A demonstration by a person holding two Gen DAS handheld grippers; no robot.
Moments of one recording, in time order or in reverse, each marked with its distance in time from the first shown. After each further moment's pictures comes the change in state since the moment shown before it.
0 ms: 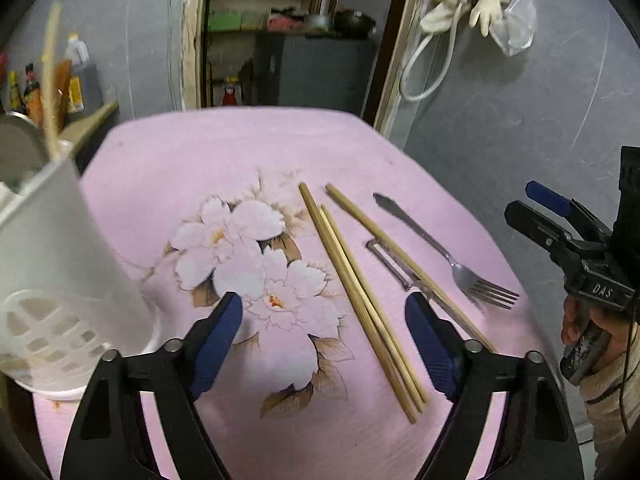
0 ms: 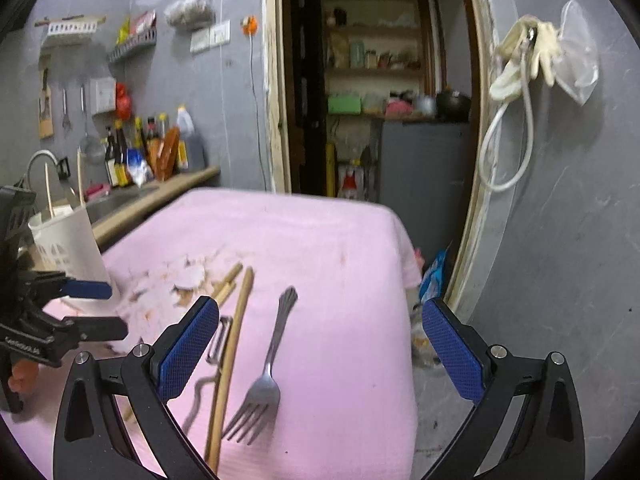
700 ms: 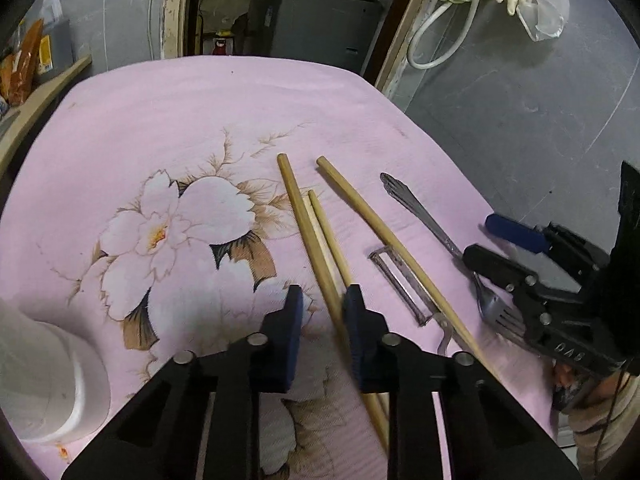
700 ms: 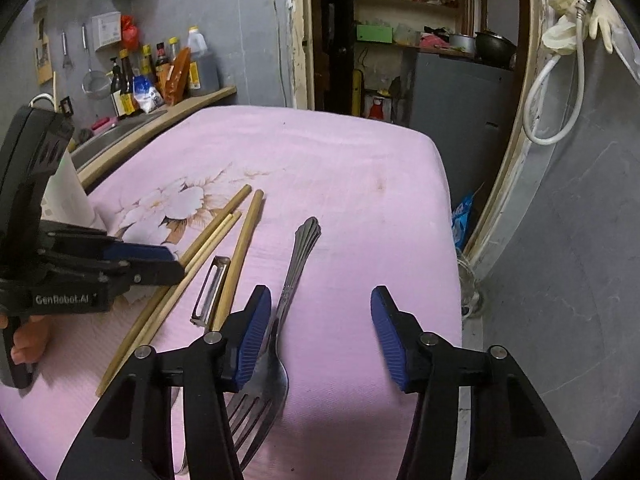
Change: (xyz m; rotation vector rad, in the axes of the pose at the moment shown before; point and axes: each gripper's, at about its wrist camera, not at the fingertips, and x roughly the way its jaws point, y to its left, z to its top) left arm 0.065 0.009 0.027 -0.070 0.148 -0.068; right arm 0.057 0.009 -0.010 -0.065 0.269 0.065
